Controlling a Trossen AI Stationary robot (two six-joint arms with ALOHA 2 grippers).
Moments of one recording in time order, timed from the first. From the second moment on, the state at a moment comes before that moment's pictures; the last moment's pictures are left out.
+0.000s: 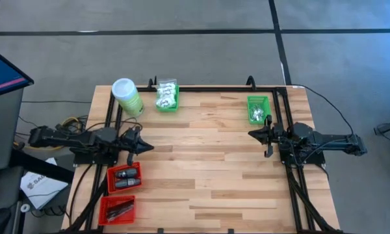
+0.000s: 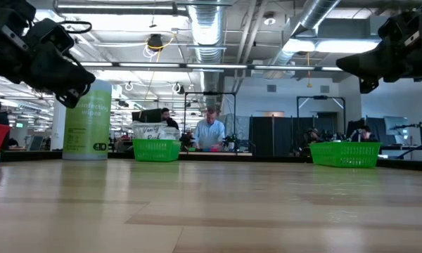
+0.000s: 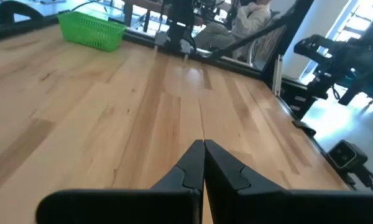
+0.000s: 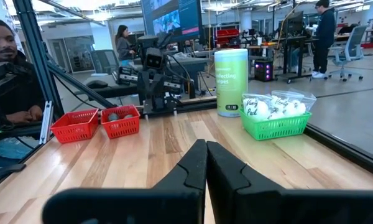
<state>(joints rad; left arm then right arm) -0.06 0.21 0.01 0.02 -0.01 -0.29 -0.02 0.01 0.01 0.03 0.13 0.09</state>
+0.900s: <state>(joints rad) -0.07 0.21 0.01 0.03 -0.08 -0.23 -0.02 0.01 0.01 0.03 0.13 0.09</state>
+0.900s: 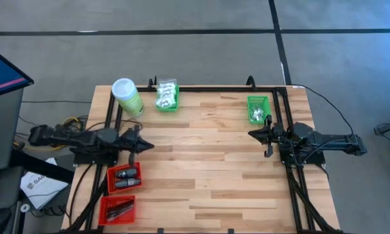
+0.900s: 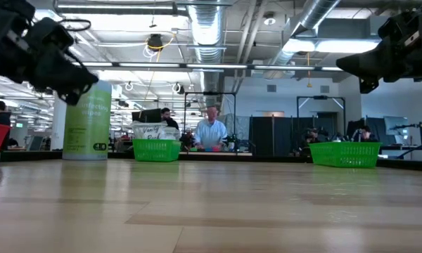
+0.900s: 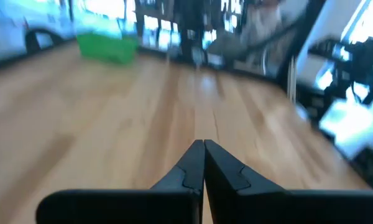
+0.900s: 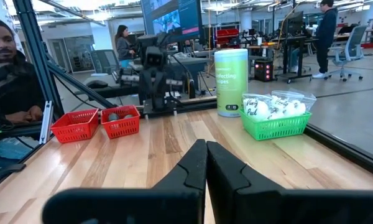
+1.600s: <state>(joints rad) 0.04 0.00 0.01 0.02 -0.06 -0.22 -0.02 0.01 0.01 0.03 0.13 0.09</state>
